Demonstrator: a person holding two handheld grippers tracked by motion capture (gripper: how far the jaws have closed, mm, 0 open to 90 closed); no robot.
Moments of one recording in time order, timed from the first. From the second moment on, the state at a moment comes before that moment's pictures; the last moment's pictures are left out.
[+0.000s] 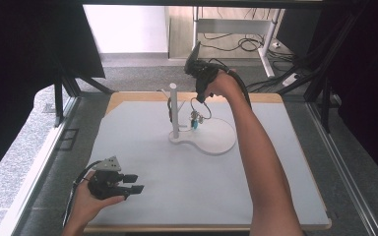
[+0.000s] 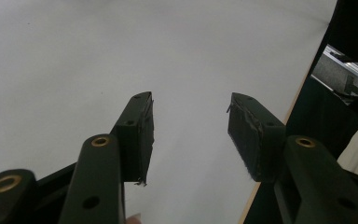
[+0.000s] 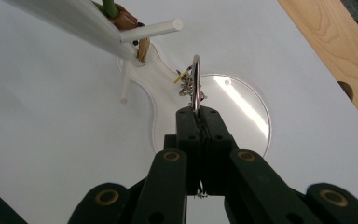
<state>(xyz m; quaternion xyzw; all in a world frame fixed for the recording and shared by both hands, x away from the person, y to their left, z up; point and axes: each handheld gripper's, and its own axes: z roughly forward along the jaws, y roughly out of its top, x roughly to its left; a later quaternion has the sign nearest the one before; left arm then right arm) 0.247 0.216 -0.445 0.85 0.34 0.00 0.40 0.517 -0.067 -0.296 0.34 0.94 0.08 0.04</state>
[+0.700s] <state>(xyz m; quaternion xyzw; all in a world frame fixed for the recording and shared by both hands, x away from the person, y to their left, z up) 0.245 0.218 -0.445 0.85 0.34 0.00 0.41 0.525 -0.048 -0.300 0.34 0.94 0.09 0.05</state>
